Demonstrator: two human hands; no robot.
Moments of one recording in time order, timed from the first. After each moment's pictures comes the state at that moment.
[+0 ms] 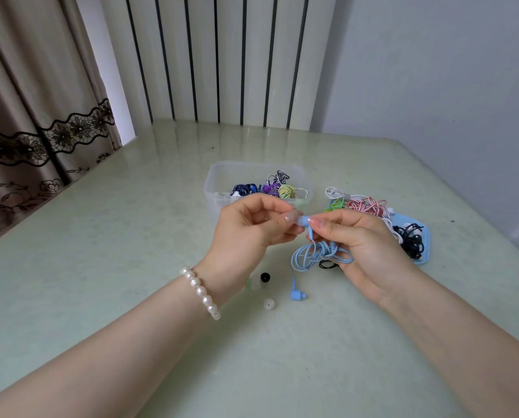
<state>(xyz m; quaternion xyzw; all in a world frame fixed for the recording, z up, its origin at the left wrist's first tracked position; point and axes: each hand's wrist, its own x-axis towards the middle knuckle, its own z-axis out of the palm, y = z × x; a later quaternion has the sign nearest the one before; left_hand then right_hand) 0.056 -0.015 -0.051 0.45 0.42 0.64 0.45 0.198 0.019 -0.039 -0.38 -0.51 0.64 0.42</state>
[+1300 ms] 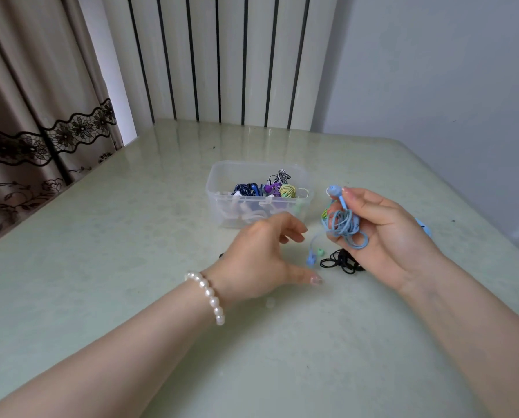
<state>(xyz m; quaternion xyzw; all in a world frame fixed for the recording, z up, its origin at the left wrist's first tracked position) 0.054 -0.017 -0.061 0.68 0.60 0.34 0.26 0.211 0.029 -0.025 -0.32 -0.46 0.70 0.45</state>
